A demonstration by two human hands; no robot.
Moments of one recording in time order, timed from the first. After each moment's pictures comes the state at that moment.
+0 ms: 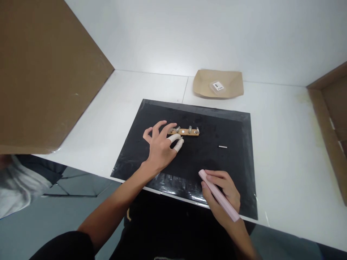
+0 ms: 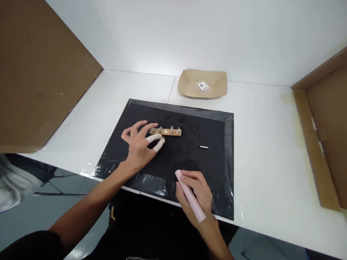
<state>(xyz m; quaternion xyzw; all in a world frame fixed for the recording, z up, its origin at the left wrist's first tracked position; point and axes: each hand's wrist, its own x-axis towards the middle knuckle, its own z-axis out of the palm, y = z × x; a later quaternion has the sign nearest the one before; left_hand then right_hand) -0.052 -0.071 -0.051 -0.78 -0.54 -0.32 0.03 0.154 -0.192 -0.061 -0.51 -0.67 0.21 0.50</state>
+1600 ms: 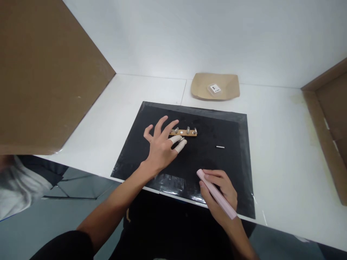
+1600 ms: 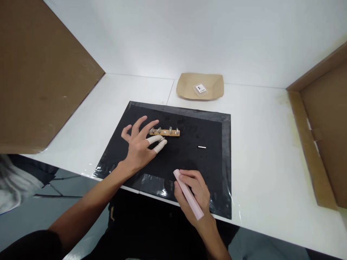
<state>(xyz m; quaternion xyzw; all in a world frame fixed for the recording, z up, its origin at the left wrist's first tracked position) -0.048 -0.068 -0.040 -0.80 -0.50 -0.31 0.10 0.156 -0.193 -0.066 -0.50 -0.66 0.23 0.51</state>
